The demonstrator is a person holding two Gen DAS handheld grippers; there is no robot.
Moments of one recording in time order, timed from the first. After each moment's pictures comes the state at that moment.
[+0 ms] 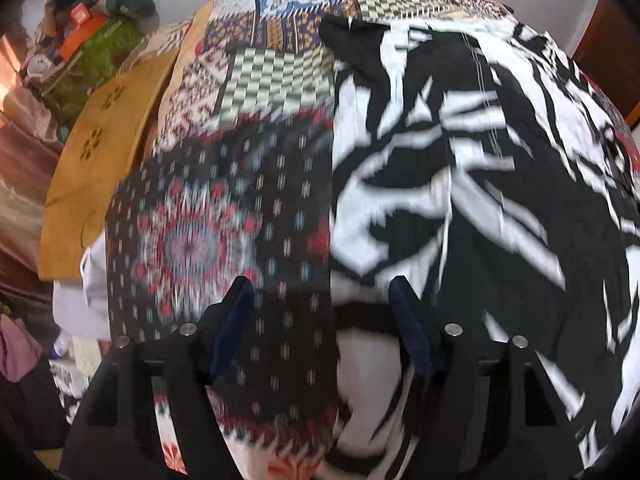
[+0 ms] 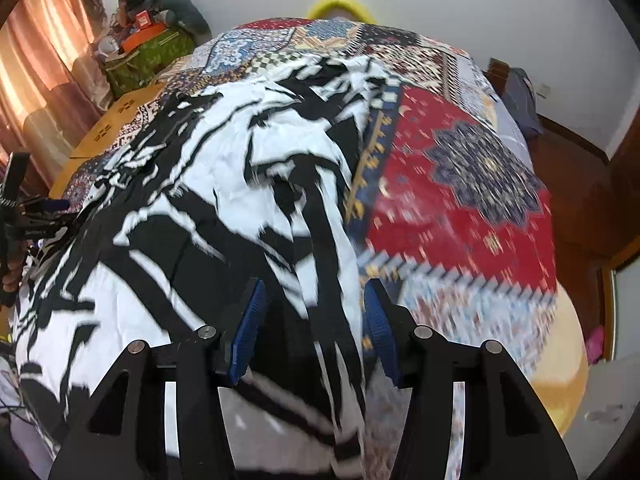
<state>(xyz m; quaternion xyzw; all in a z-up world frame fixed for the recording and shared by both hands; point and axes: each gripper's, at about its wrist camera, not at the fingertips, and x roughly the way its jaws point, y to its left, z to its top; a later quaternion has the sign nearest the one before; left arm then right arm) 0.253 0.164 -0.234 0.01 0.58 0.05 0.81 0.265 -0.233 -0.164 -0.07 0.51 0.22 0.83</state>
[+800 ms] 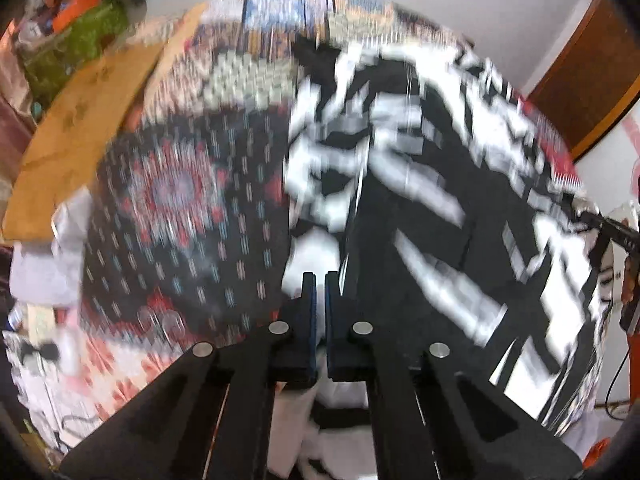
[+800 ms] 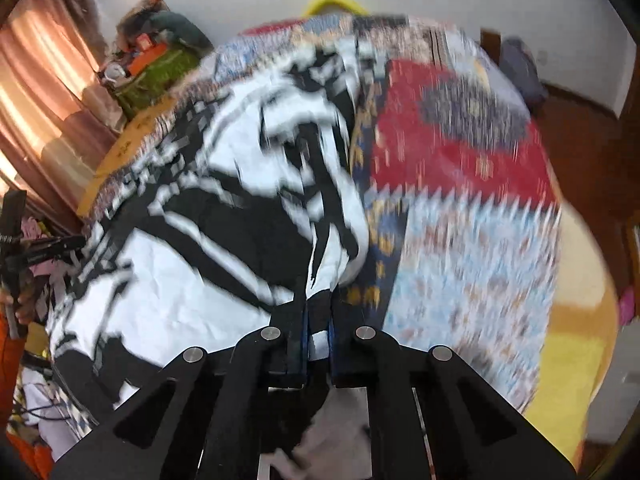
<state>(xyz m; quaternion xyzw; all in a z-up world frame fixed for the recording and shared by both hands) 0.199 0.156 -0.185 -0.07 0.53 -0.01 0.84 0.237 -0.253 -0.155 0.01 0.51 0.25 0.83</state>
